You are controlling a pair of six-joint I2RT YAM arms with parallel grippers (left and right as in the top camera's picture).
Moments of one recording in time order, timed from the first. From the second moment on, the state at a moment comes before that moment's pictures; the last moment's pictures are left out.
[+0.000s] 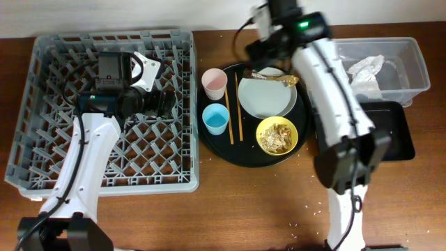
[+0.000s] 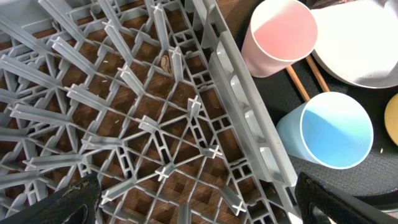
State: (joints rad) left arm -0.07 1.61 1.37 -0.72 0.21 0.23; right arm 0.30 2.23 2.35 -1.17 0.03 -0.21
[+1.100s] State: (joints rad) left arm -0.07 1.61 1.37 -0.72 0.21 0.23; right arm 0.25 2.44 2.06 -0.77 0.13 -0.40
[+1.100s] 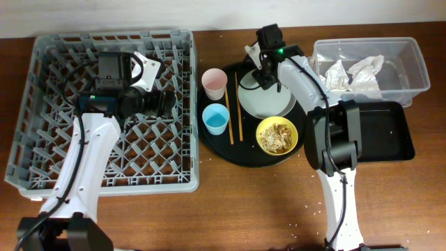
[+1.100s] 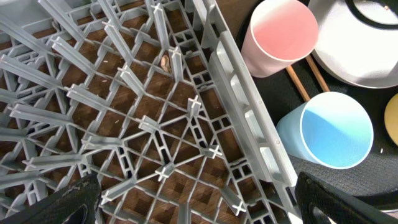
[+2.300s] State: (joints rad) left arm -0.07 1.61 1.37 -0.72 0.21 0.23; right arm -0.15 2.19 2.04 -0.91 0.08 0.38
